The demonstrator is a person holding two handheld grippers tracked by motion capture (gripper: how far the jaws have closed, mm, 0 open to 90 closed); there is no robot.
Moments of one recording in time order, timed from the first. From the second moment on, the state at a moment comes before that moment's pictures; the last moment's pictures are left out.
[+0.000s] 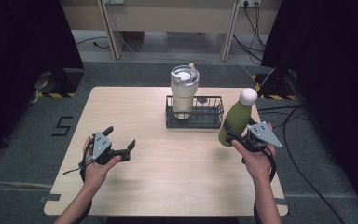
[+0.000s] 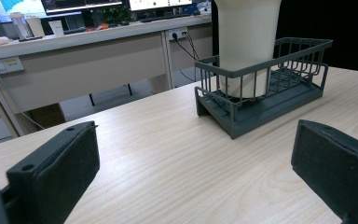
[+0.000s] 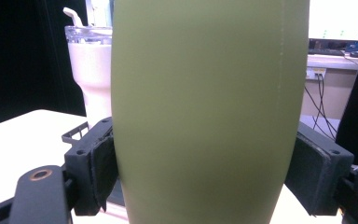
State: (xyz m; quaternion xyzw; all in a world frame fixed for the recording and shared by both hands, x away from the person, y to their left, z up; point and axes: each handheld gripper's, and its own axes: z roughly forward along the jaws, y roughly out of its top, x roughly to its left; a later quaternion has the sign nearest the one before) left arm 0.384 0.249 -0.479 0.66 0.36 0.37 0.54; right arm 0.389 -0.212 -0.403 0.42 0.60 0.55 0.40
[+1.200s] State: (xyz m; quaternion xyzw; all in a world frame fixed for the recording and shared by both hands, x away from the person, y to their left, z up) left arm 0.384 0.249 -0.479 0.66 0.36 0.37 0.55; right arm 0.408 -0.200 -0.386 0.42 0.59 0.55 0.41
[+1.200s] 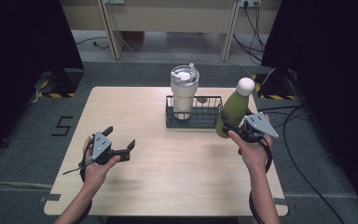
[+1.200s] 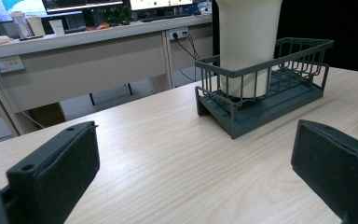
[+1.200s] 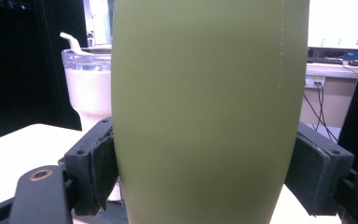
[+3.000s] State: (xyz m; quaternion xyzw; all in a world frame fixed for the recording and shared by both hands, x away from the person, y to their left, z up) left arm 0.384 0.250 -0.478 0.66 0.36 0.37 0.55; right arm 0.445 -0.179 -0.356 0.41 0.58 0.57 0.42
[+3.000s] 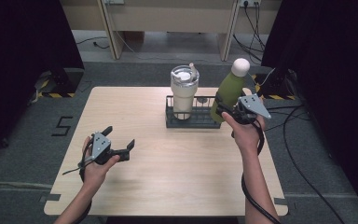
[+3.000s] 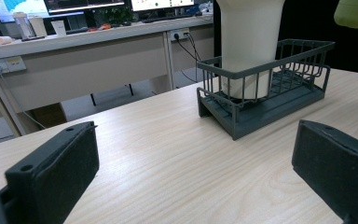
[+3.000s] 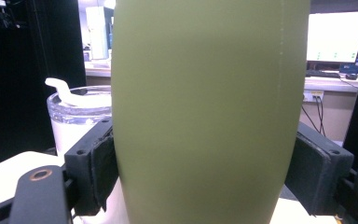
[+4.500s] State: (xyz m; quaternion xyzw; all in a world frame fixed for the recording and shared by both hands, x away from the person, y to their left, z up) left arm 0.379 0.253 -0.477 0.65 0.37 0.38 0.55; right arm 0.488 -0.157 -0.339 0.42 0.57 0.56 0.42
